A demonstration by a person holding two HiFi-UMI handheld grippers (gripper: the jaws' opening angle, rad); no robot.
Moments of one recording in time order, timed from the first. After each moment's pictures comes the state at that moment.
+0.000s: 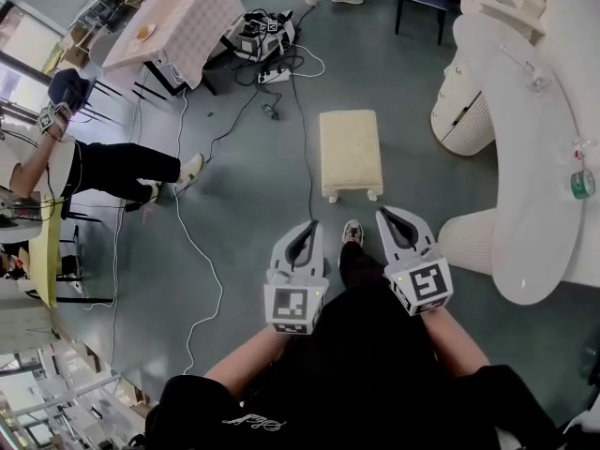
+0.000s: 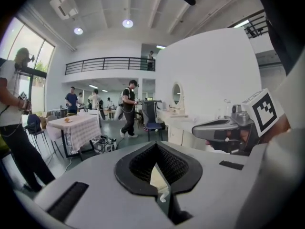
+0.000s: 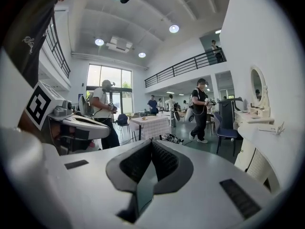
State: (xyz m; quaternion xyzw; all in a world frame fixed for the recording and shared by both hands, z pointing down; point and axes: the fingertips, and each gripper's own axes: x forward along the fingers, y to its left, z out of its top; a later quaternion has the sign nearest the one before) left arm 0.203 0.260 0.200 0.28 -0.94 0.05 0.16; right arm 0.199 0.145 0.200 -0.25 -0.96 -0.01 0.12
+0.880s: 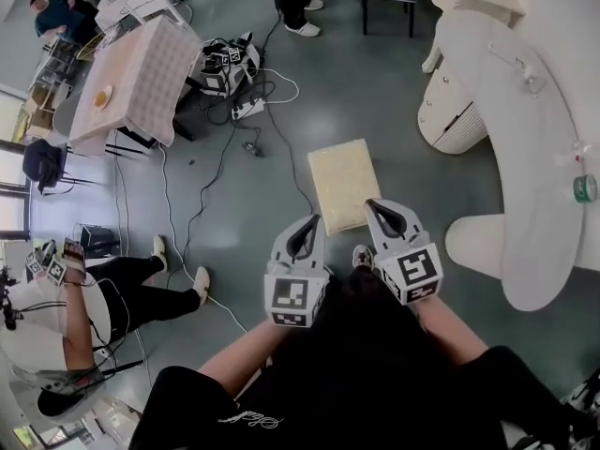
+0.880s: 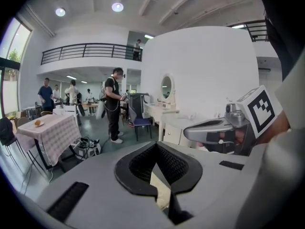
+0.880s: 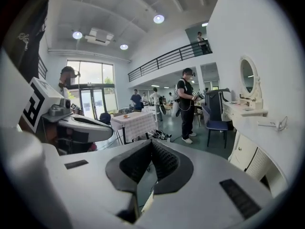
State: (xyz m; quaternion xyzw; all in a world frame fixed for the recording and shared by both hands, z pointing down) left arm -0.017 0.238 0.211 0.39 -0.90 0.07 0.20; right arm -0.010 0.146 0.219 -0.17 -0.97 0.03 0.18
